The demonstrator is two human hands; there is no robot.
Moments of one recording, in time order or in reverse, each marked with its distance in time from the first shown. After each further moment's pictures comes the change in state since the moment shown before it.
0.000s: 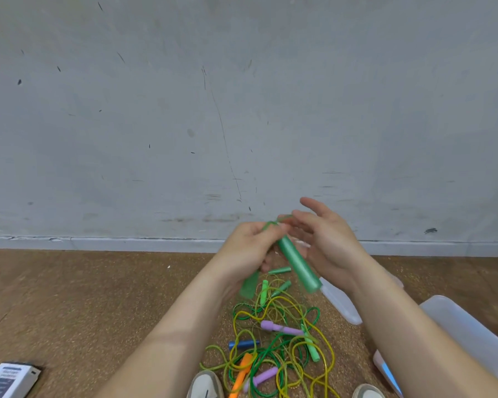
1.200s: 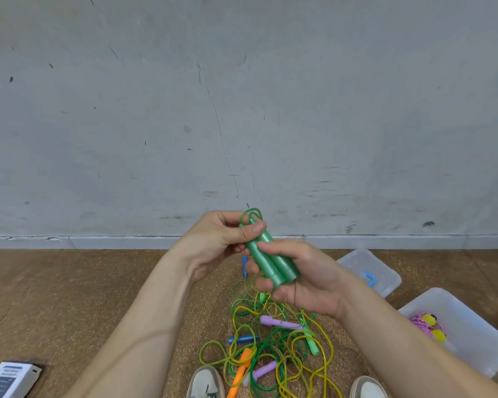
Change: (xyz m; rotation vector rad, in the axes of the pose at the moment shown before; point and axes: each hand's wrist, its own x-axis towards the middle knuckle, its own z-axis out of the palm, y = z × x) left_hand 0.003 0.001 -0.042 -0.219 -0.099 -0.024; right_hand -0.019 0.030 0.000 0.026 -0.552 0.412
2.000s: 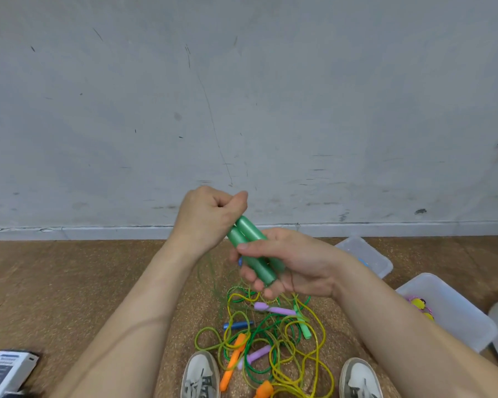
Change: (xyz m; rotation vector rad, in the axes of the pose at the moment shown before) left_hand -0.002 0.007 0.013 0.872 0.409 0.403; right_hand -0.014 -0.006 0.011 -0.401 -0.005 0.036
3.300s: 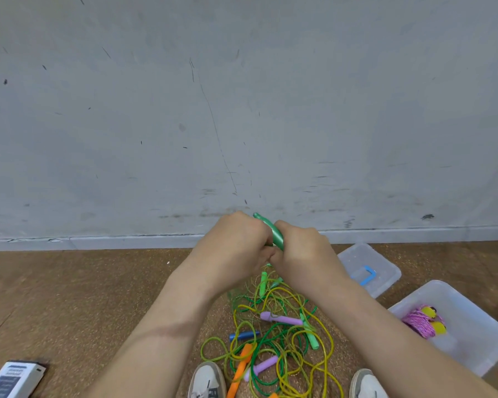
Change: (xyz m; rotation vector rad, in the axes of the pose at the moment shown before) left_hand -0.012 0.028 0.007 0.664 -0.380 0.361; right_hand 0.013 0.013 -0.013 -1.194 0.884 -0.200
